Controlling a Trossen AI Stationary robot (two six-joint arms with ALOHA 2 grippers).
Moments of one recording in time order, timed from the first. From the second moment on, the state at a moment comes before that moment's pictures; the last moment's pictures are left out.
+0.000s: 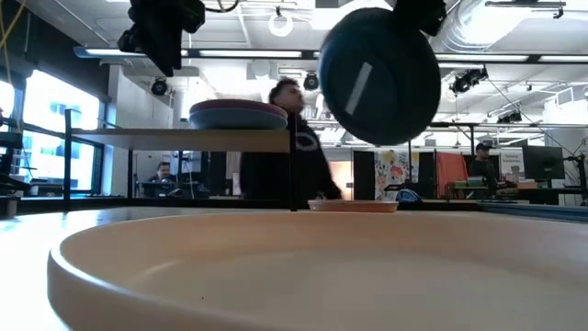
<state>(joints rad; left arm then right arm) 0.25 1.26 1.32 -1.25 -0.02 -0.61 0.22 1.33 1.25 -0.79 0.20 0.40</state>
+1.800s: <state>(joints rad) 0.32 1.26 1.29 -0.98 0.41 -0.76 0.23 1.82 2.02 -1.44 0.13 -0.47</state>
